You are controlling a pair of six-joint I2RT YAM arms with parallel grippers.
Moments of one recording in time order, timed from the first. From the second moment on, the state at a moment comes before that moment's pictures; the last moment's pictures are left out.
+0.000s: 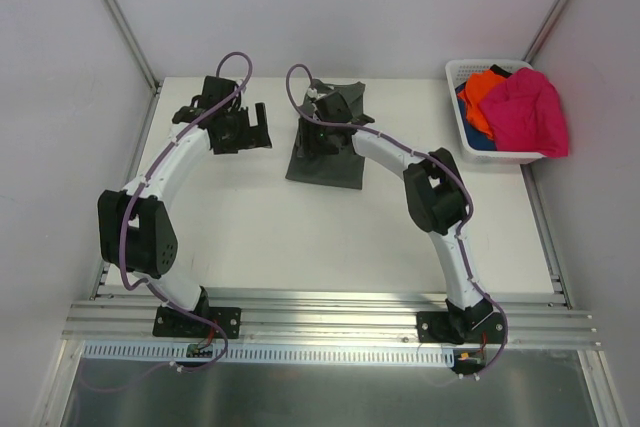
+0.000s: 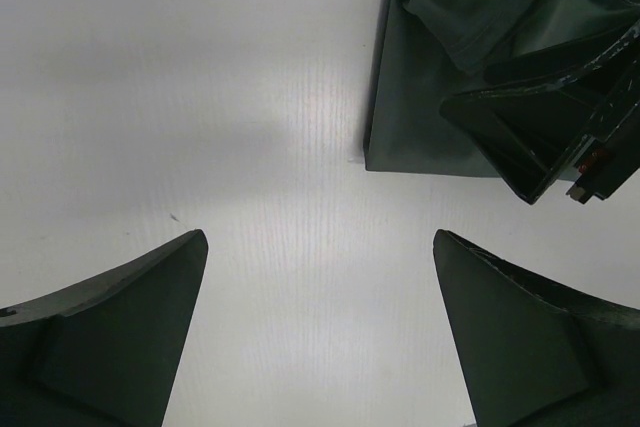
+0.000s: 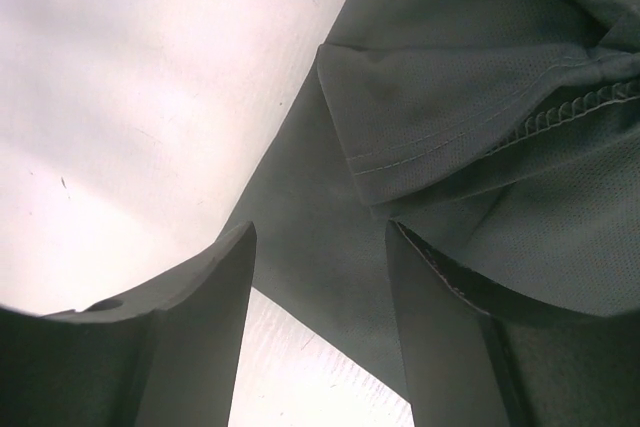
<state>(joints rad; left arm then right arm) -0.21 1.63 1.40 -0.68 0.13 -0.33 0.64 2.27 1.87 -0.41 -0.14 0.40</state>
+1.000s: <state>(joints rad) -0.19 1.62 1.37 -0.68 0.13 -0.33 0.60 2.43 2.15 -0.34 -0.07 0.34</state>
